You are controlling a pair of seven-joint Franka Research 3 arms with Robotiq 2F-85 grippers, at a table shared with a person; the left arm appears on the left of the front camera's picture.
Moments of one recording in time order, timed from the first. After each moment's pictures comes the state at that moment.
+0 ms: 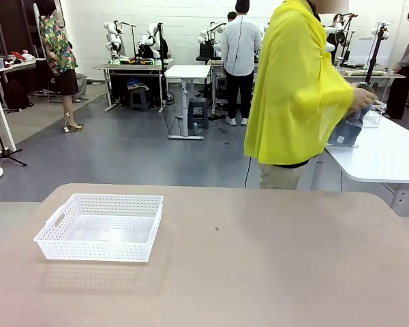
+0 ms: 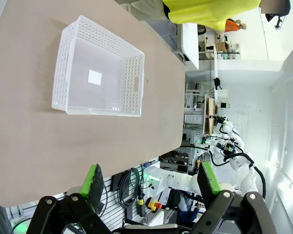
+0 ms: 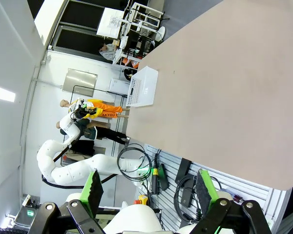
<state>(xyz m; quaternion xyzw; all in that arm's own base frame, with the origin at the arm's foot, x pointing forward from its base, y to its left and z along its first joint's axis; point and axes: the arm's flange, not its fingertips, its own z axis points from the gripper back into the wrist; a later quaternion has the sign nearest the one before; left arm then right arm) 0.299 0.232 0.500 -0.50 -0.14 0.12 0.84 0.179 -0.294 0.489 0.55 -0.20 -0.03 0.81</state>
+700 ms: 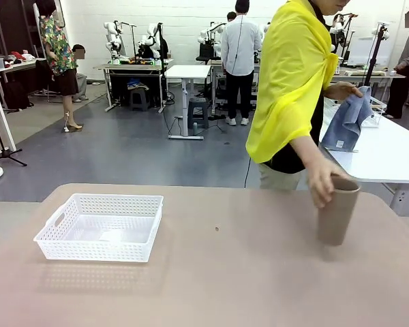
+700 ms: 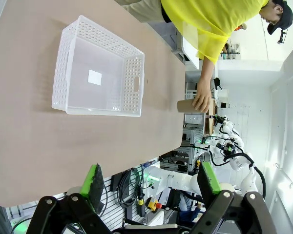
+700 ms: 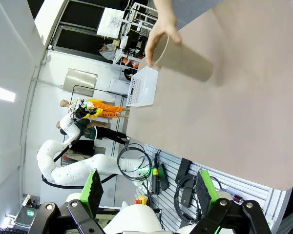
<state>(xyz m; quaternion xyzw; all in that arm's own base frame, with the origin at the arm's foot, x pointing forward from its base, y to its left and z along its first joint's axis) 0.299 0.232 0.500 -0.50 -0.14 0.12 0.84 0.179 -0.294 0.489 0.55 -0.20 -0.03 0.81</state>
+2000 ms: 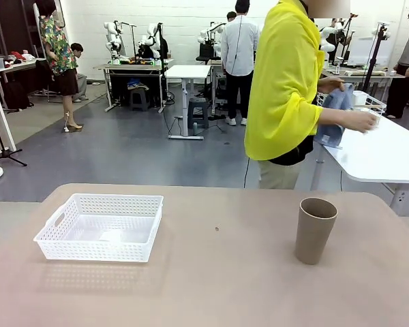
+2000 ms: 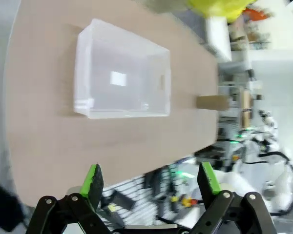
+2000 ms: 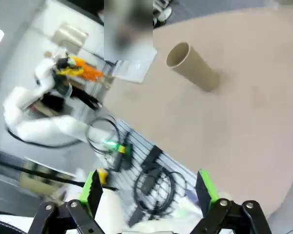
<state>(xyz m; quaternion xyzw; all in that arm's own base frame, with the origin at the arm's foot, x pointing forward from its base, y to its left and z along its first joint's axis) 0.324 0.205 0.527 -0.39 -0.14 0.07 0.91 0.197 -0.253 0.501 0.48 -0.23 0.15 0.83</state>
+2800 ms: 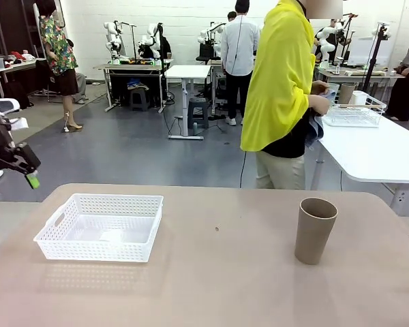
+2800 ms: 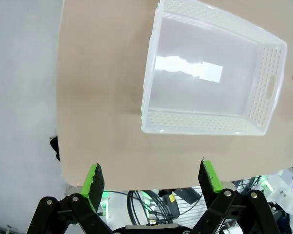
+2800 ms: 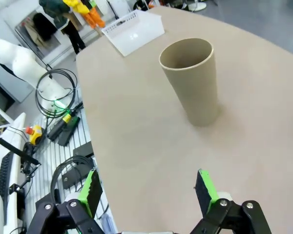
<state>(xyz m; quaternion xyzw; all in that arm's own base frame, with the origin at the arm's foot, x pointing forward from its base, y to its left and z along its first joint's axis) 0.428 0.073 0.489 -0.10 0.00 0.08 0.99 0.307 -0.132 0.378 0.40 -0.30 0.38 0.78</state>
